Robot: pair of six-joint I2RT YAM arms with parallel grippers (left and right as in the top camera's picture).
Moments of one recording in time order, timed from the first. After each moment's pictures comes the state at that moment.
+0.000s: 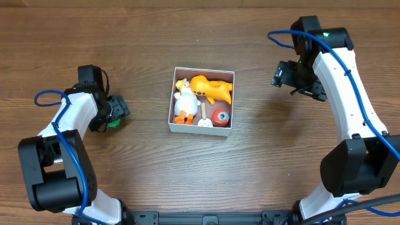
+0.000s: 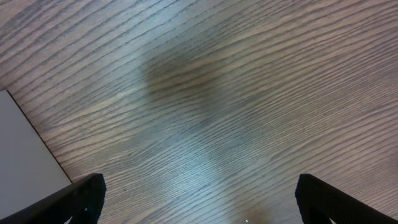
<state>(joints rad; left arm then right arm) 0.18 1.76 1.02 -0.65 -0.03 -0.33 0.11 1.85 1.73 -1.41 0.16 0.51</state>
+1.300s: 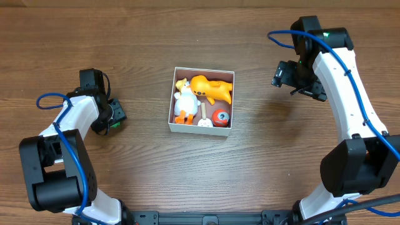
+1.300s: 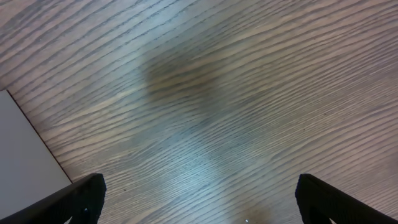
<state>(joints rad) 0.18 1.76 0.98 -0.61 -0.03 -0.33 0.11 1.85 1.73 -1.41 0.16 0.51</state>
